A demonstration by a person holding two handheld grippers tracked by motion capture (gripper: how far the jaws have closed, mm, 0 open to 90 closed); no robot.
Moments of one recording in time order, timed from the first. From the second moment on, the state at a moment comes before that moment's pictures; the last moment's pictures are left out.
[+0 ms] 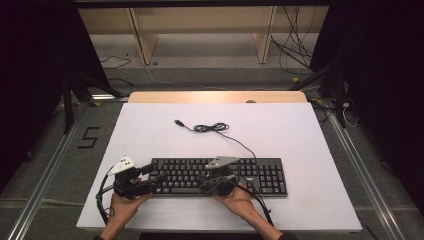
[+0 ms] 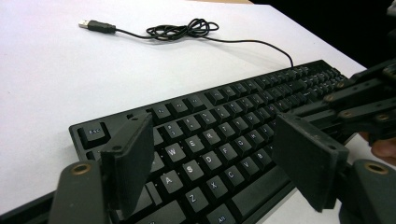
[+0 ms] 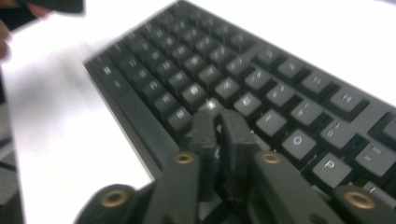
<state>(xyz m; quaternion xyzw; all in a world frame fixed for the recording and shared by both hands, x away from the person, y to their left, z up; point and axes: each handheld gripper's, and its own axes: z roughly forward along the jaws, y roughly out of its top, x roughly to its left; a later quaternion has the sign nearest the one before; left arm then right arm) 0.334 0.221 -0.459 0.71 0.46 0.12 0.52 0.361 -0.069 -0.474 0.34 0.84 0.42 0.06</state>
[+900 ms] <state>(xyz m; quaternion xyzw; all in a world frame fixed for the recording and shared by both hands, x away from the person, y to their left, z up) 0.334 0.223 -0.459 0.71 0.46 0.13 0.52 0.335 -0.112 -0.437 0.32 0.78 0.53 0.07</state>
